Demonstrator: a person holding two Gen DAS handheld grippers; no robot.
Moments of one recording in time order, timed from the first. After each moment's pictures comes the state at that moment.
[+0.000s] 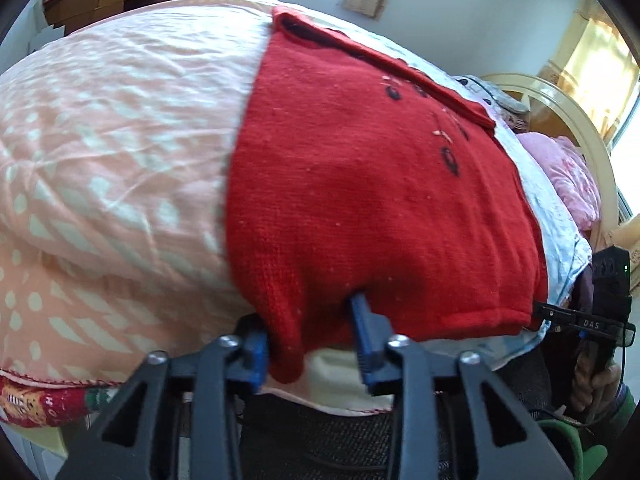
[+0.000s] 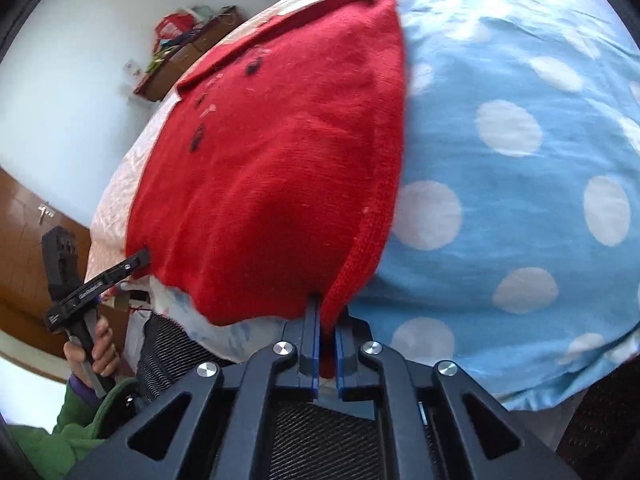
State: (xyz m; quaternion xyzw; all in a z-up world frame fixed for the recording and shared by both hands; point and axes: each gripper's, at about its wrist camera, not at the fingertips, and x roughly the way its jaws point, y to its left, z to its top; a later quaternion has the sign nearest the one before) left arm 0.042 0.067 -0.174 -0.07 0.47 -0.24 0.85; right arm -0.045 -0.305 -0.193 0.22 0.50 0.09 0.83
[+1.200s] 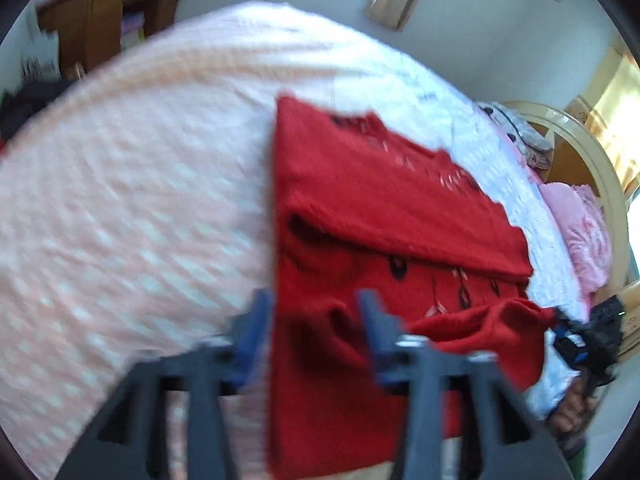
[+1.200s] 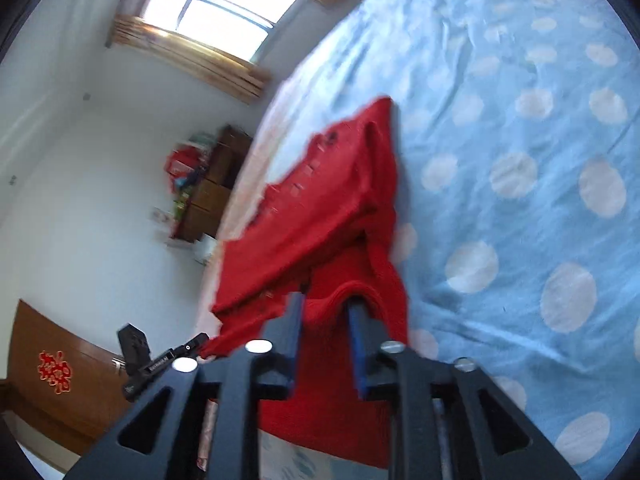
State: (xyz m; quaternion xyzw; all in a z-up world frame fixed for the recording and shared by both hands) left arm 0.244 0.051 -0.083 -0.07 0.47 -0.21 0.86; right arm 0.085 -0.419 -0.122 0.44 0.33 0.07 0.83
